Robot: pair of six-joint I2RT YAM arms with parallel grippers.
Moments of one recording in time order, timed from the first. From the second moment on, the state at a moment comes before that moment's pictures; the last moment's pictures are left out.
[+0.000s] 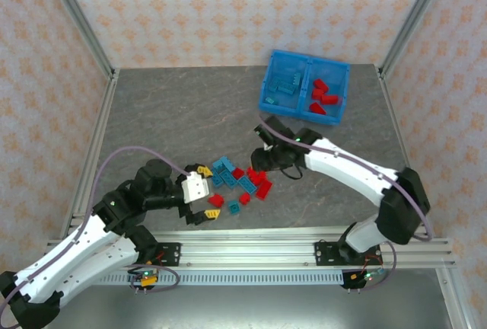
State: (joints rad) left arm -0.69 0.61 0.62 -0.57 0.40 0.41; right arm 0.77 1.45 1.18 -0.81 0.00 0.57
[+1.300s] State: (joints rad) left arm -0.69 0.62 0.65 -0.51 -0.11 -0.13; right arm 0.10 2.03 1.76 -0.72 0.14 0.59
